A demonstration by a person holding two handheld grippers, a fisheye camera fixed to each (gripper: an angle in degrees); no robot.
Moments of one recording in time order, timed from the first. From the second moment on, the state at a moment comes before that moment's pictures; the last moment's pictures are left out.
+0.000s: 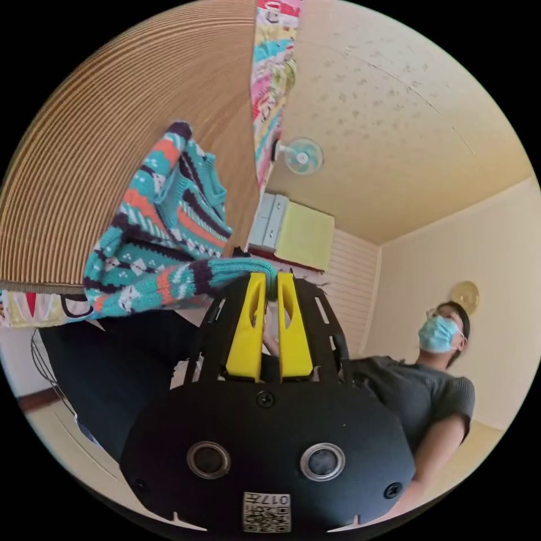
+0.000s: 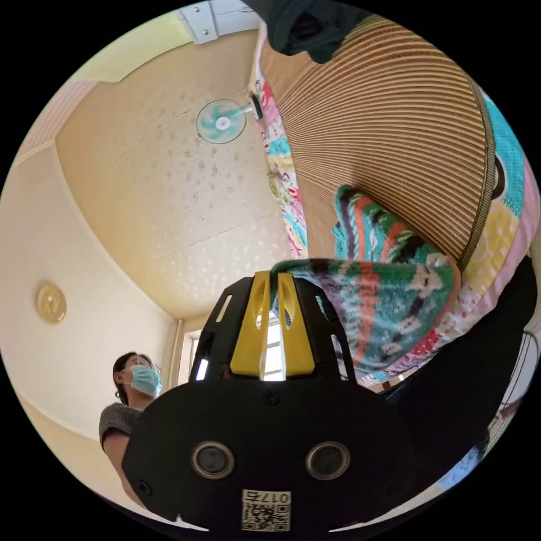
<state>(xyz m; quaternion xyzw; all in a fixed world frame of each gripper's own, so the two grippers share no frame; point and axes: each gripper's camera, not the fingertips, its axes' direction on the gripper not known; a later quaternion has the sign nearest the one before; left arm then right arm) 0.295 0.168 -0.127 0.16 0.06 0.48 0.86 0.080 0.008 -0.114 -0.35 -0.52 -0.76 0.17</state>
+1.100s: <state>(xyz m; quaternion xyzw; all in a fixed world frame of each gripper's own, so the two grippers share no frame) 0.287 0.002 -0.113 0.25 -0.13 0.37 0.88 0.205 0.428 0.034 0.08 0.01 -0.99 0.08</state>
